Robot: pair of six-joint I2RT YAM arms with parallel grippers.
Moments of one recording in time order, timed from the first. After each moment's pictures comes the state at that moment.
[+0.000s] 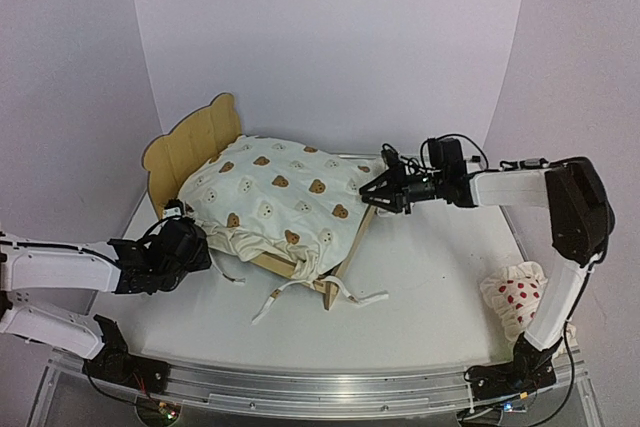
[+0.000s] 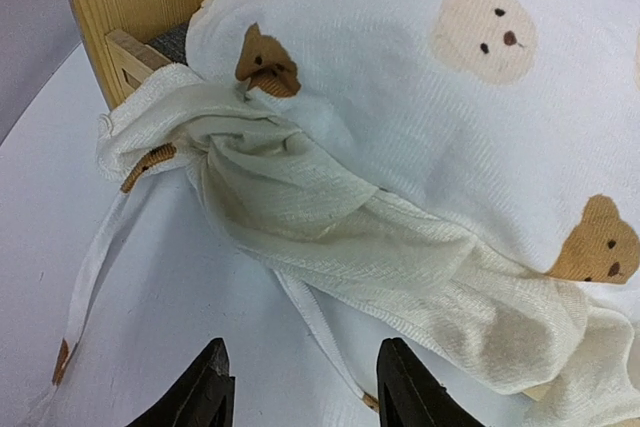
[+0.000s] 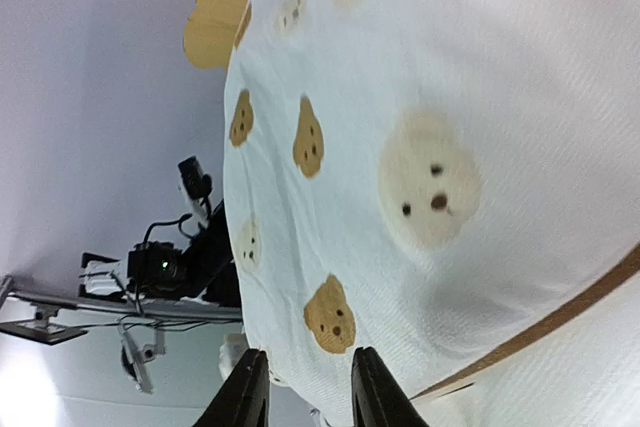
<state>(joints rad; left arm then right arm) -0.83 1.15 0.49 -0.13 -0.68 -0.80 0.40 1.84 1.15 0.18 -1.02 0.84</state>
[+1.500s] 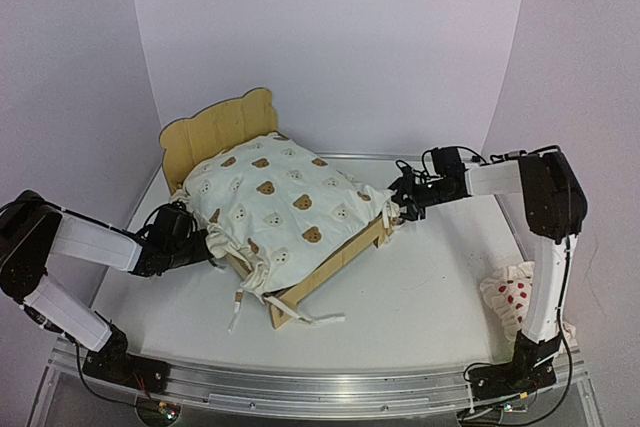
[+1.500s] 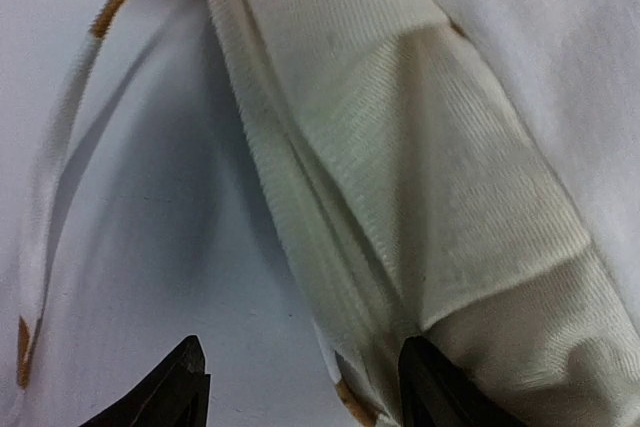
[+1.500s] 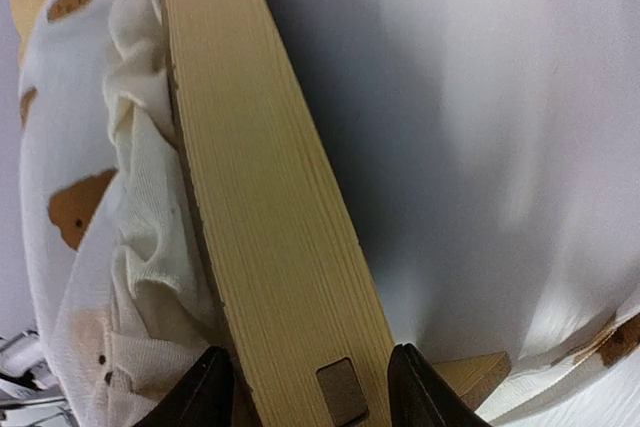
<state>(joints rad) -0.49 1.45 0.48 0.20 -0.27 -0.63 0.31 2.01 1.26 -0.13 -0.79 0.65</state>
